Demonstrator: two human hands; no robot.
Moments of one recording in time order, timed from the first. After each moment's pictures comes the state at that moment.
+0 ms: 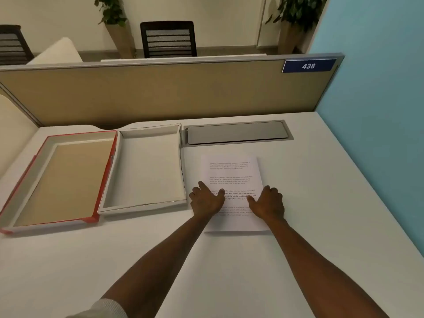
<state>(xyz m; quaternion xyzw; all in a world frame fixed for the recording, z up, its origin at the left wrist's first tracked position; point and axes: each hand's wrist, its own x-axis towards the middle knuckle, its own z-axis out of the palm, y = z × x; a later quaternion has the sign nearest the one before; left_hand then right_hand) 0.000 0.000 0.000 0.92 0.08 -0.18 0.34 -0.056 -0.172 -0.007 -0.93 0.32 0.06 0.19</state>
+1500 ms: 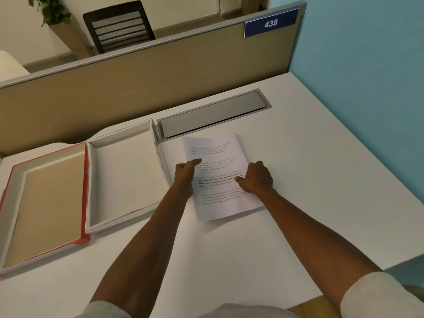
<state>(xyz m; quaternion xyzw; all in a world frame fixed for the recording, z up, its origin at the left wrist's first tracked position) 0.063 0.001 0.009 0.70 0.21 -0.29 0.62 -0.044 -0.183 -0.007 -0.92 0.32 0.09 0.23</state>
